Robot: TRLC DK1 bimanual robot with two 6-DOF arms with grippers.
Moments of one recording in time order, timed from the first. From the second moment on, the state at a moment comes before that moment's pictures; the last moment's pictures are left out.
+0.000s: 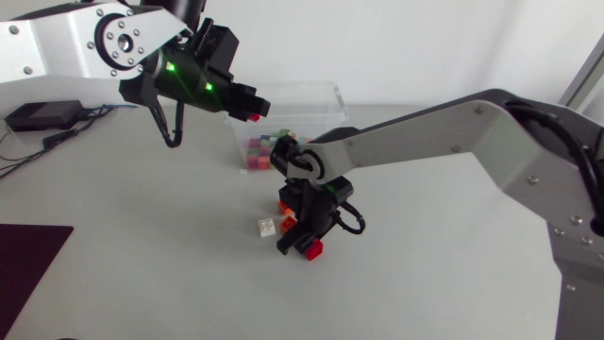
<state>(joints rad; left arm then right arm) -0.43 1.67 1.45 -0.47 0.04 0.08 0.71 2.14 1.45 -0.79 -0.02 -0.04</state>
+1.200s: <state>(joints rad) -0.33 2.06 1.73 -0.17 0.03 0.04 0.57 1.82 1.46 -0.87 -0.11 -0.06</state>
